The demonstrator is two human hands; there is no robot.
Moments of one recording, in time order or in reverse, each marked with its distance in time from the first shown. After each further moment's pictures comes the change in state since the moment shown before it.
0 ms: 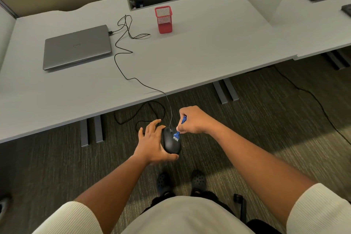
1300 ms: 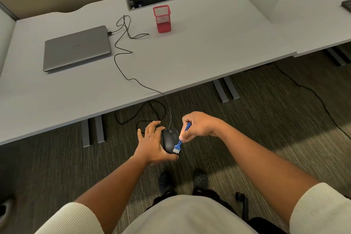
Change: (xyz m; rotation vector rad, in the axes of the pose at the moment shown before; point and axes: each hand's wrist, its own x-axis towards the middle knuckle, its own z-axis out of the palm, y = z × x) left_hand -0.004 0.001 0.000 -0.028 -0.038 -0.020; right_hand -0.003 0.028 0.001 0.248 -0.213 0.068
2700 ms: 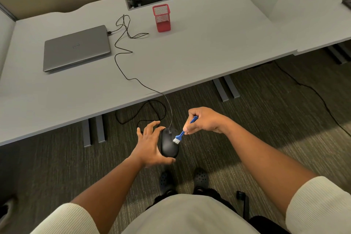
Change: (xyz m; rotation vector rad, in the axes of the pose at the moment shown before) left_hand -0.011 -0.010 -0.005 -0.073 0.040 0.108; right_hand 0.004 0.017 -0.015 0.244 0.049 -0.048
